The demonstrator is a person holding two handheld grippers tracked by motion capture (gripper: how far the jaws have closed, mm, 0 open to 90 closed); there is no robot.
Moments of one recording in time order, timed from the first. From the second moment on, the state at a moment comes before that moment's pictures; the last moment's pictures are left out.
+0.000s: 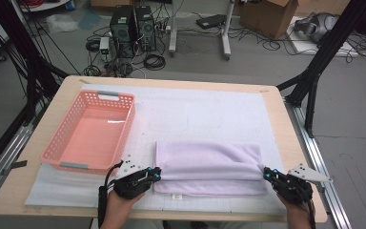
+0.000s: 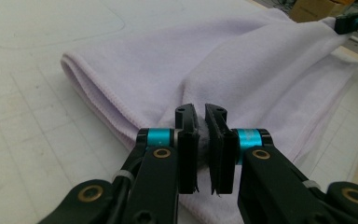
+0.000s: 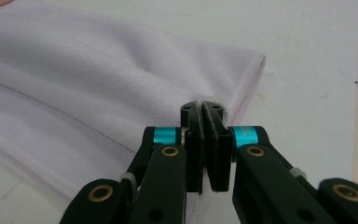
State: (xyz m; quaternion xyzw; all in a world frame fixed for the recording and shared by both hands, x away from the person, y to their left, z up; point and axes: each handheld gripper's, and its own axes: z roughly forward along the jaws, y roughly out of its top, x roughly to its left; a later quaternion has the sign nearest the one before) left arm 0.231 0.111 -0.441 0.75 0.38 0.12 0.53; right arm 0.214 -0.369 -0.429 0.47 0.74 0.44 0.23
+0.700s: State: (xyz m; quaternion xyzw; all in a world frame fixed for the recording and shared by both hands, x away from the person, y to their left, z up) left arm 0.234 0.103 -0.442 0.75 0.40 0.12 0.51; right arm 0.219 -0.345 -0.433 0.45 0.78 0.38 0.21
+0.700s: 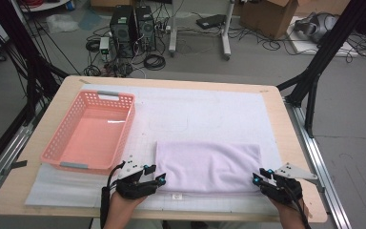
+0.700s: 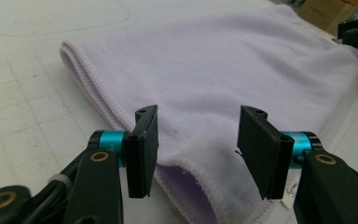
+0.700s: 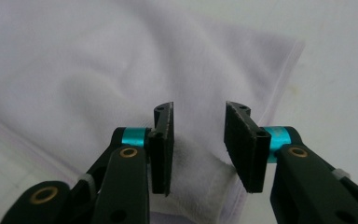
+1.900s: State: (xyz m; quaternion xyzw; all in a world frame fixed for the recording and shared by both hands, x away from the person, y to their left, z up) left arm 0.298 0.111 -0.437 0.74 0.40 0.14 0.52; right arm 0.341 -0.355 -0.437 0.50 0.76 0.37 0.19
